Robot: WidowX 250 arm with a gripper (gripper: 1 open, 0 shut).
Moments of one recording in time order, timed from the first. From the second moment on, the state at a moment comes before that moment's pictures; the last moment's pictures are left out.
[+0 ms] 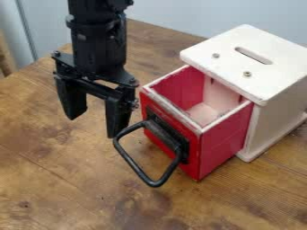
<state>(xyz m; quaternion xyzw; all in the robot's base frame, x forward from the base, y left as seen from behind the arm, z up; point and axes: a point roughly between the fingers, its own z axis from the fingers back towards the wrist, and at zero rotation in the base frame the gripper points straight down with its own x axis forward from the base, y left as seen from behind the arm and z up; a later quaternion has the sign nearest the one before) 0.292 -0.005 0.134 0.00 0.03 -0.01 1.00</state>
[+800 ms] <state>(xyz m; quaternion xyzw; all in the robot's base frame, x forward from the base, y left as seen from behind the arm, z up) 0.315 -0.021 0.082 0.00 -0.05 -0.06 1.00</state>
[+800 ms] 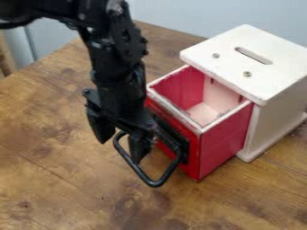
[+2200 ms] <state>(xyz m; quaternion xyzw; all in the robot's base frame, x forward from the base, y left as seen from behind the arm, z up) 0.394 -0.063 0.089 -0.01 -0.07 -0.12 0.99</state>
